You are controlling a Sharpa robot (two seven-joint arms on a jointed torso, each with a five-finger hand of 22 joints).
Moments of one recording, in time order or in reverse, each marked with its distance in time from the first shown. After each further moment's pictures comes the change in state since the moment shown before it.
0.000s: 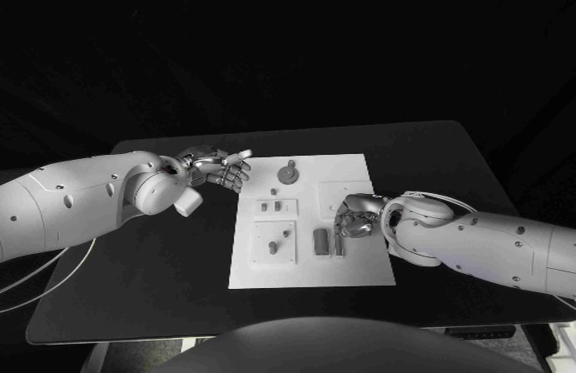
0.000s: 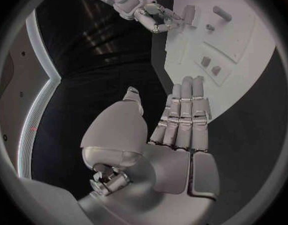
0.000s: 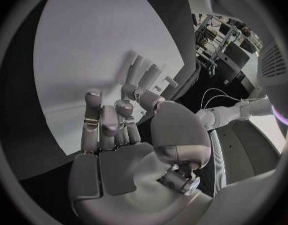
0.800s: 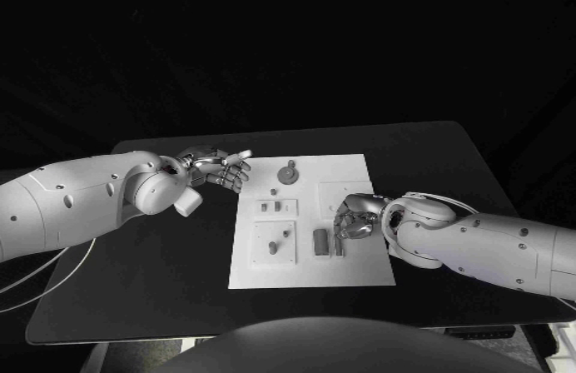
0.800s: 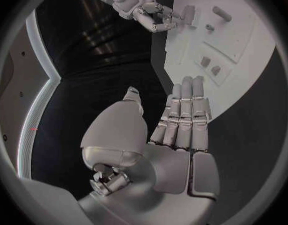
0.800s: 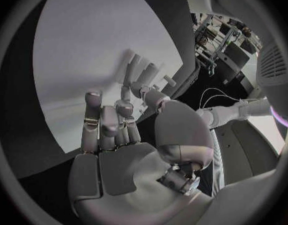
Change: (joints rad) left arm 0.000 0.001 0.000 -0.001 -0.001 0.001 -0.004; left_hand 0.000 0.000 0.003 -0.003 0.000 -0.004 -0.004 0.000 -0.001 0.000 0.000 0.000 -0.001 0.000 0.000 0.000 0.001 0.000 0.000 0.000 -0.003 0.000; right arm 0.000 -0.012 0.000 0.023 -0.006 -0.019 -0.002; right_hand -0.039 -0.069 -0.019 0.061 0.000 0.004 0.000 0.003 0.013 0.005 -0.005 0.000 -0.005 0.008 -0.005 0.000 0.000 0.000 0.004 -0.004 -0.004 0.000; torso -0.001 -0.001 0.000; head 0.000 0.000
